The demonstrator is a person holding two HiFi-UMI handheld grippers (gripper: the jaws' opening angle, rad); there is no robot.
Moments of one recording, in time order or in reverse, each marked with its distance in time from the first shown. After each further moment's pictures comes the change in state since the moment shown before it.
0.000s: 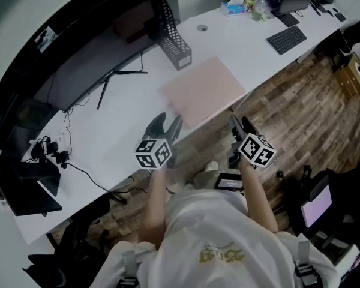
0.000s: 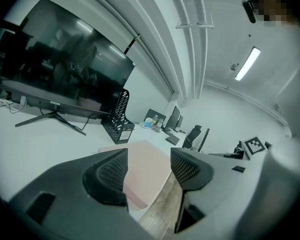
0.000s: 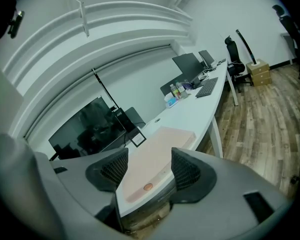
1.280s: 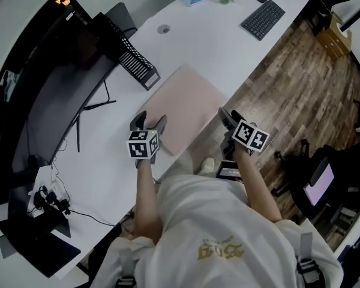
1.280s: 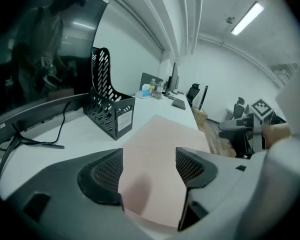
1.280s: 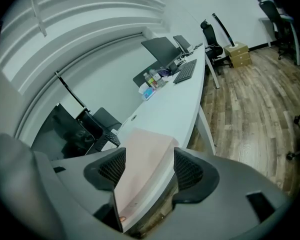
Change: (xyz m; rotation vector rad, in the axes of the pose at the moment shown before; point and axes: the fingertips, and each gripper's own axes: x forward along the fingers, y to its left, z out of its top) left arm 0.168 0.066 -0.023 0.280 0.431 0.001; right arm 0.101 -0.097 0.025 0.210 0.095 -0.161
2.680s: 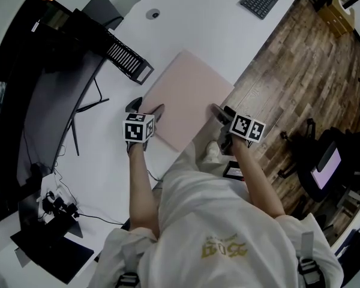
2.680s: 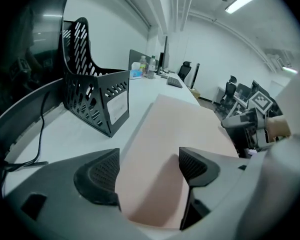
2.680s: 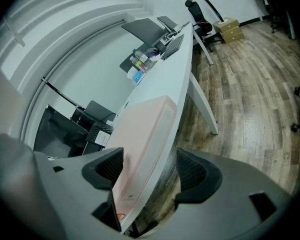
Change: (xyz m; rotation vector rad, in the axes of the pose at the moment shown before) left arm 0.063 0.026 -0.013 0.150 0.222 -0.073; right arm 0.042 -0.025 -0.057 0.165 0.138 0.019
